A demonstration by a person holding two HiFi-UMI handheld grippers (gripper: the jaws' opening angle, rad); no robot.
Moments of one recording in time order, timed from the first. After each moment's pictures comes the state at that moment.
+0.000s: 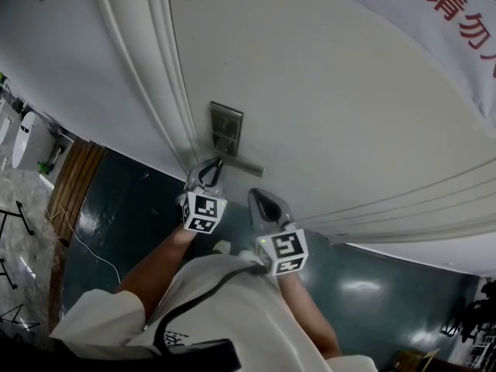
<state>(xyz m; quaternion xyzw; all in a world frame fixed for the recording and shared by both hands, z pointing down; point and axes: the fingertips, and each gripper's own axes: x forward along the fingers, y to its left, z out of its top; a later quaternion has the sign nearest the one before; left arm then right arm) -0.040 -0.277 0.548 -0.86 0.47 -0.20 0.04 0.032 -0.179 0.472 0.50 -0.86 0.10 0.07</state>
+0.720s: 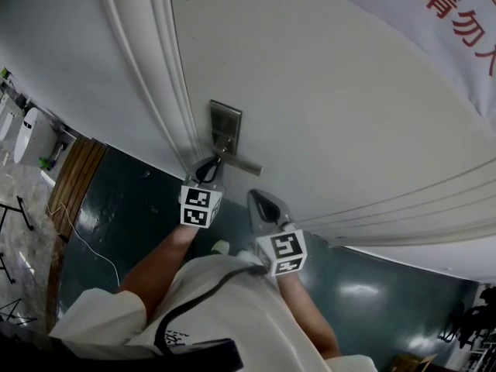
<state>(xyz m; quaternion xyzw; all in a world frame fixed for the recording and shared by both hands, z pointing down) -0.042 -0.281 0.540 -0.86 0.49 -0.14 -0.07 0.033 -0.173 0.471 0.48 -0.87 0.10 0.07</state>
